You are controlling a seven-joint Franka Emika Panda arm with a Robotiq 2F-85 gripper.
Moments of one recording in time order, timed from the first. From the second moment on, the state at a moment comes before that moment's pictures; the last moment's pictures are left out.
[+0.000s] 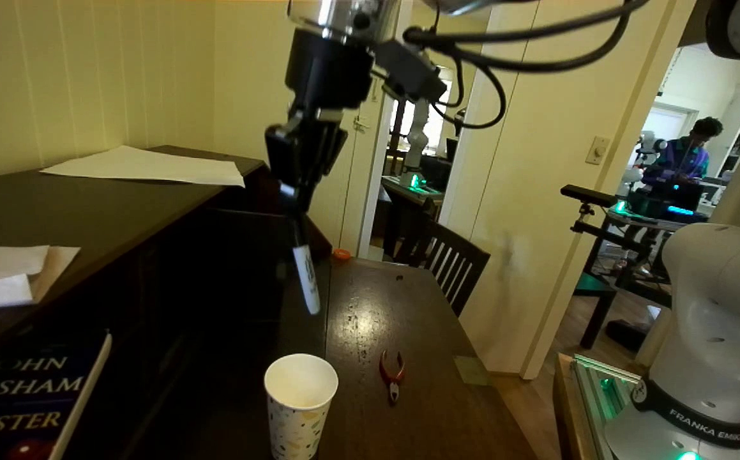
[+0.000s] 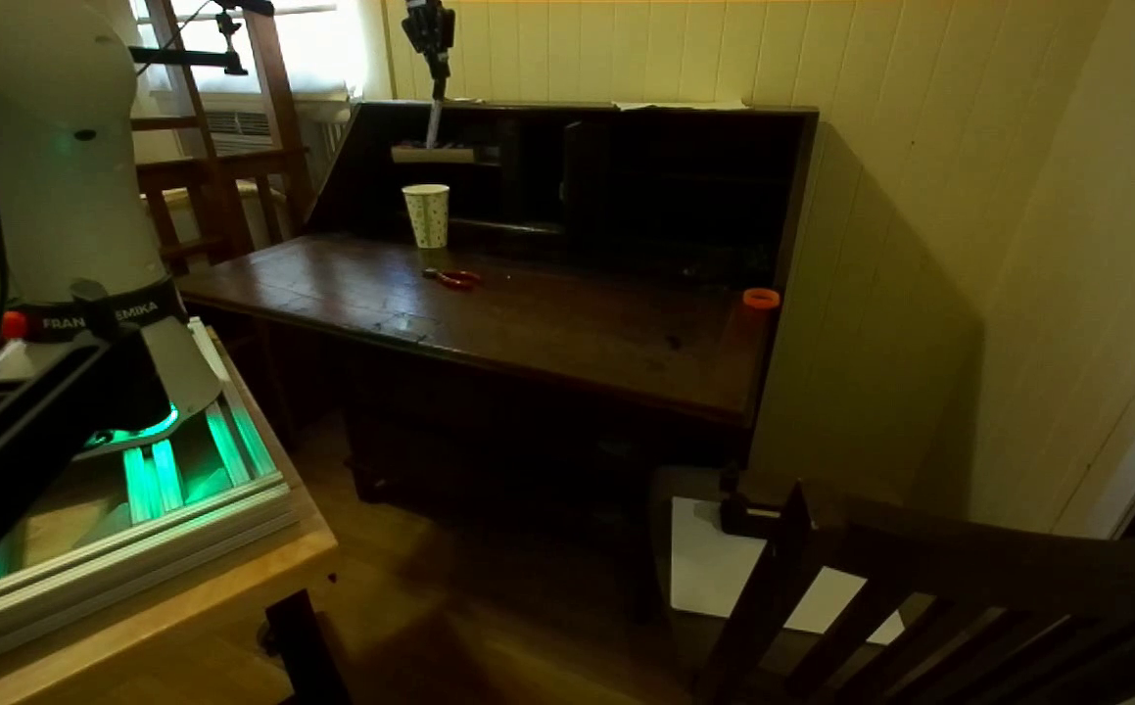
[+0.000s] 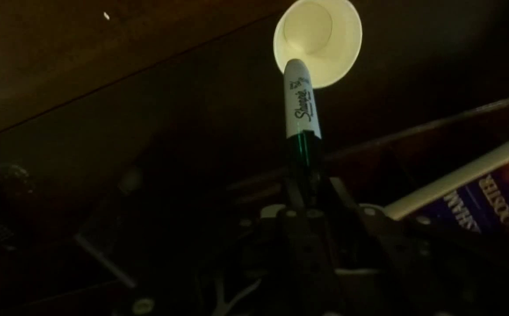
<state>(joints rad) 0.34 0.05 0.18 -1.83 -0.17 2.04 0.50</state>
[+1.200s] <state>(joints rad) 0.15 0.40 0.27 -1.52 0.43 2.80 0.32</state>
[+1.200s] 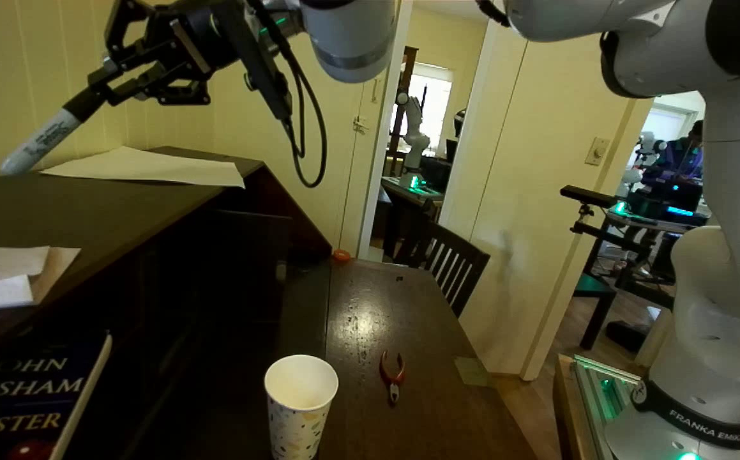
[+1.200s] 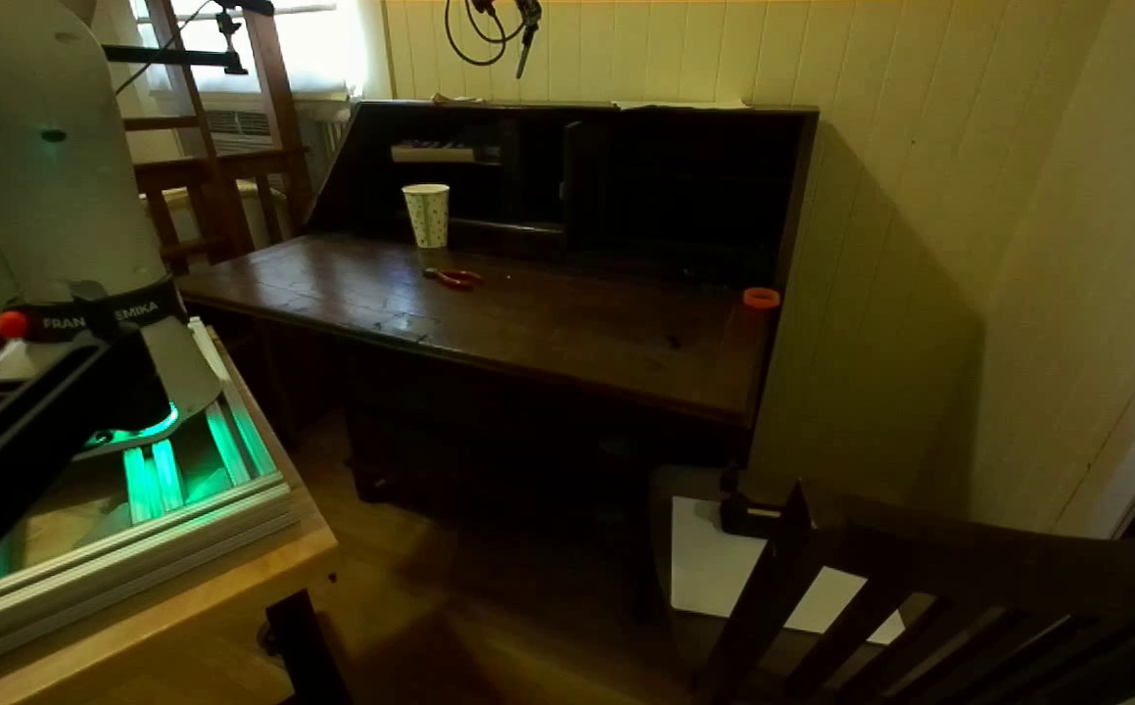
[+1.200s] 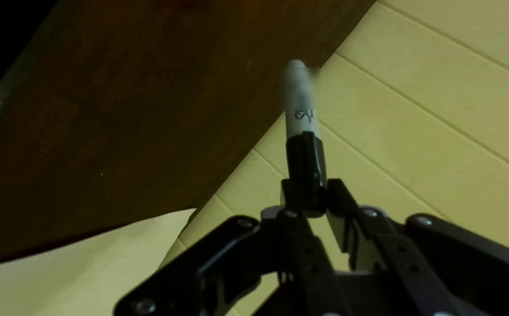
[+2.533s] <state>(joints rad) 0.17 0.46 0.15 -1.58 0.37 2.62 0.33</state>
